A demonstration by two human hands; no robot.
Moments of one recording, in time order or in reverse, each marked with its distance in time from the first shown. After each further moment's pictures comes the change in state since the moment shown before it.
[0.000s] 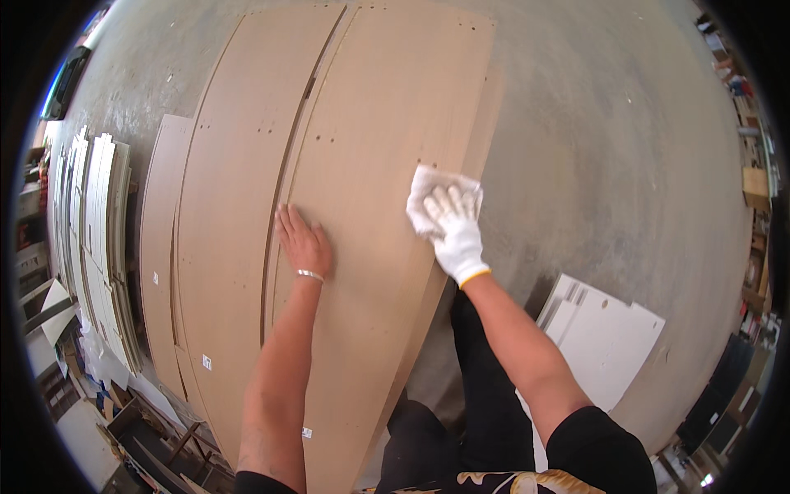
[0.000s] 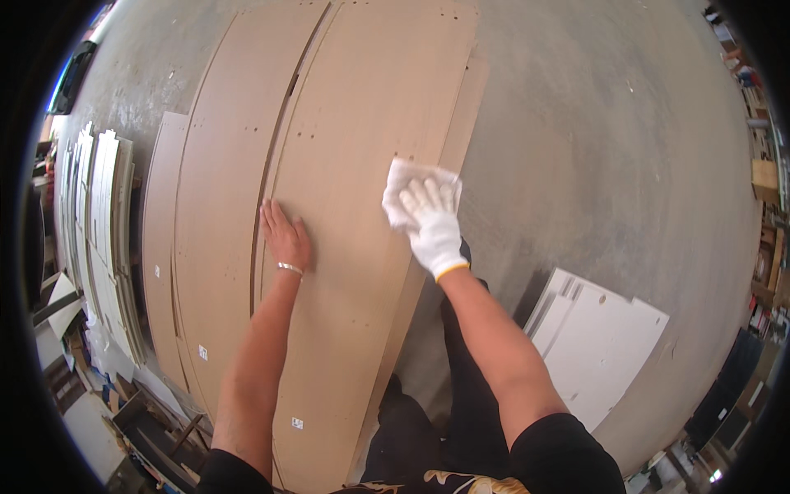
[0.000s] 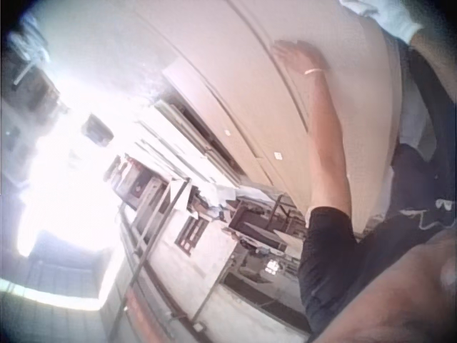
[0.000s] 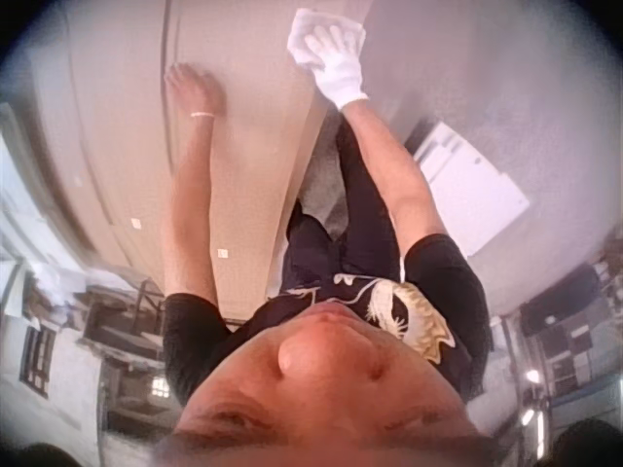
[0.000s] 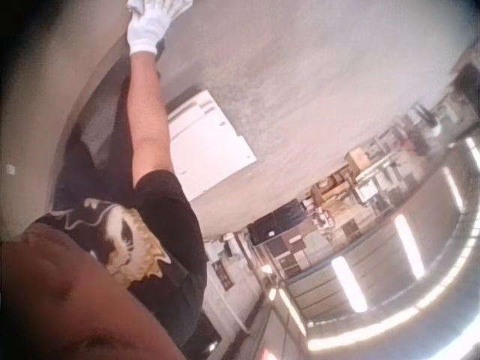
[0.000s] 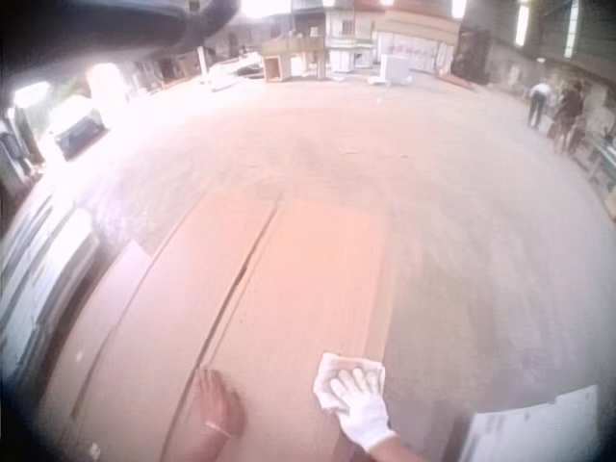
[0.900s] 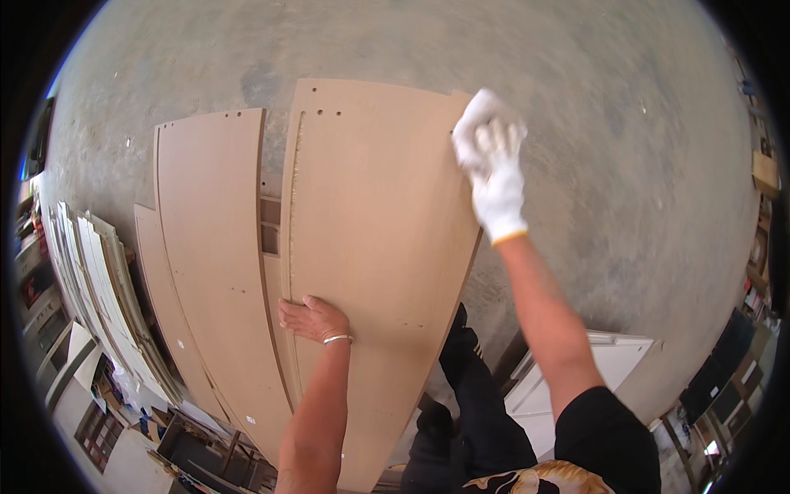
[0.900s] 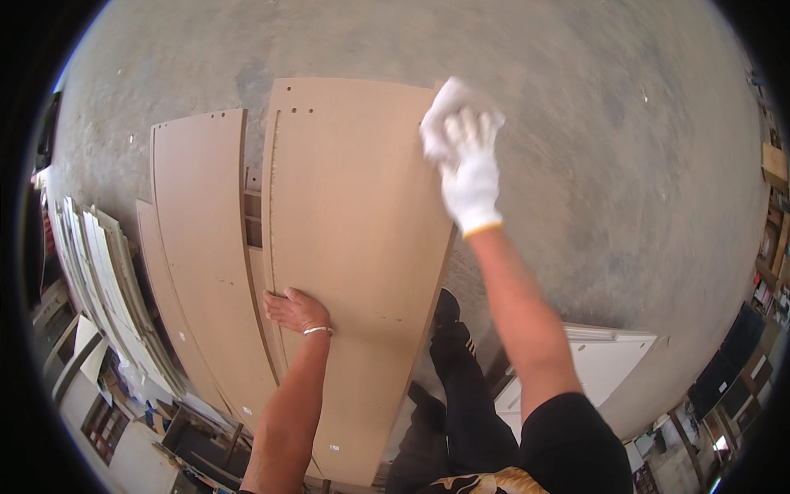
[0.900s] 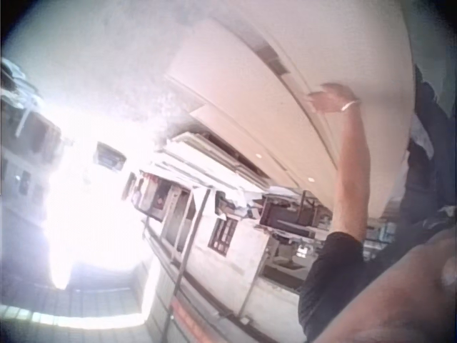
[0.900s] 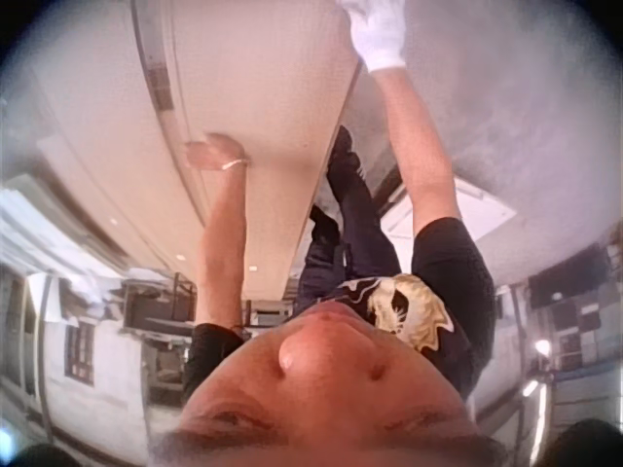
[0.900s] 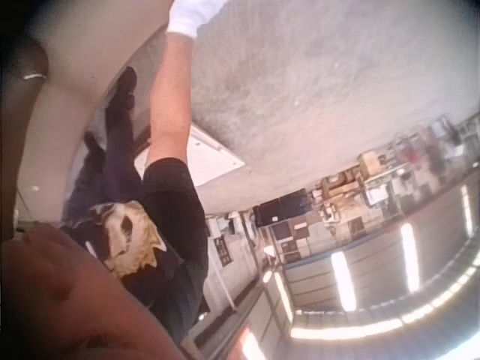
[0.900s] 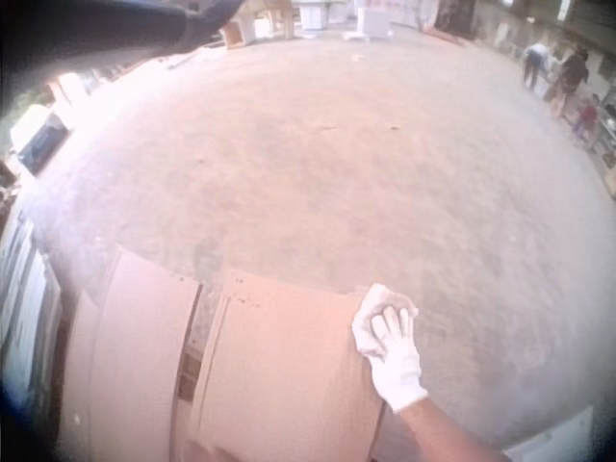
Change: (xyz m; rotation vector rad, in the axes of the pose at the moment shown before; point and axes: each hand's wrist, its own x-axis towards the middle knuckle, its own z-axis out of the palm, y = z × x) left_hand 0.135 0.134 0.068 0.252 0.000 -0.685; right_hand 0.312 0.217 -0.070 0.088 0.246 0.283
